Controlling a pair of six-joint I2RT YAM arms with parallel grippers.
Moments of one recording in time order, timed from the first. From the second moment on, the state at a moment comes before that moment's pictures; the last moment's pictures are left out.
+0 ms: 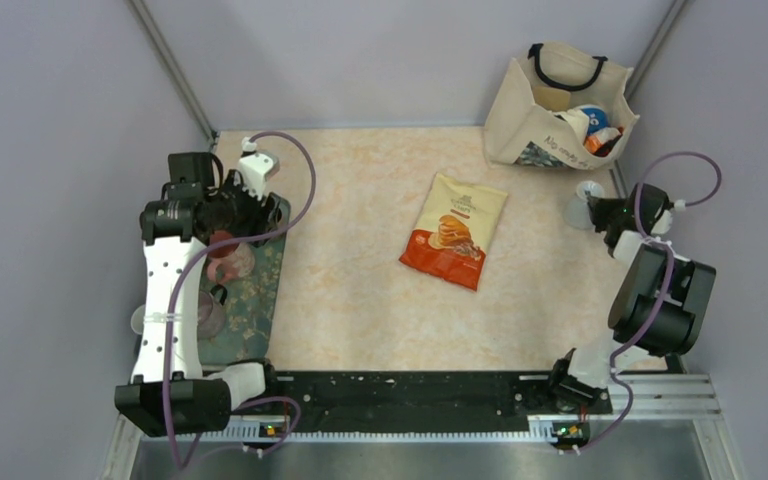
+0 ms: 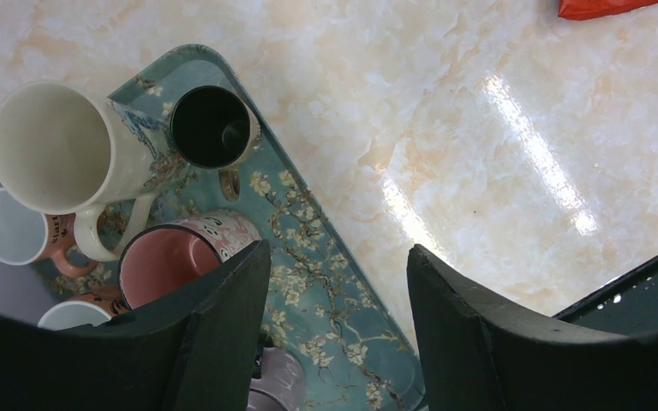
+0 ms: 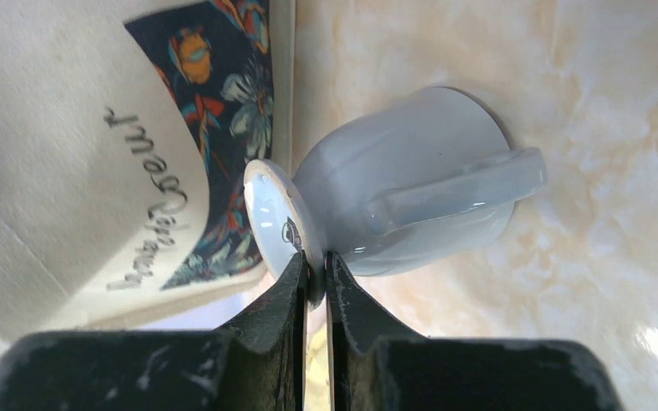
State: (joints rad) left arm 0.09 1.18 1.39 -1.08 0.43 0.55; right arm -0.43 1.62 0.84 0.23 -0.12 1.26
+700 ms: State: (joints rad) left arm 0.09 1.18 1.37 -1.08 0.50 0.54; right arm -0.22 1.34 0.58 0.15 -0.35 1.20
